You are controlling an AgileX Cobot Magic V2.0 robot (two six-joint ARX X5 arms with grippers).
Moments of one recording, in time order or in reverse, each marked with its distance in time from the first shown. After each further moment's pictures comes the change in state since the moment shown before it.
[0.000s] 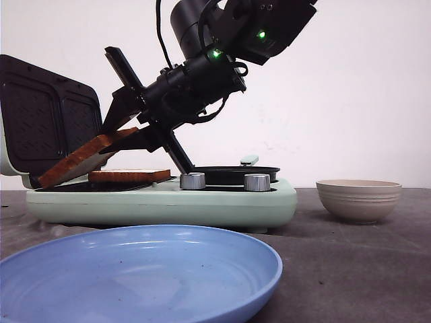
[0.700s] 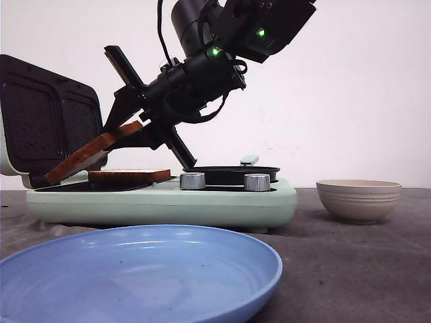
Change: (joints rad) left arm 0.000 0.000 0.000 0.000 0.000 0.000; right arm 0.004 0.000 0.010 0.018 0.026 -0.062
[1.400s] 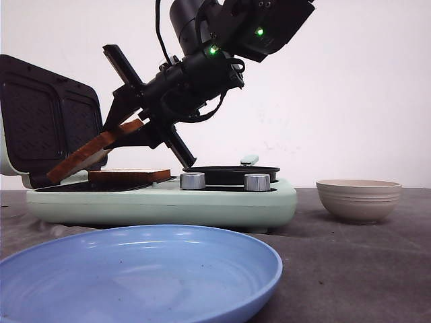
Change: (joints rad) left arm 0.000 0.000 0.000 0.000 0.000 0.000; right arm 0.004 0.000 0.002 -0.006 0.042 0.003
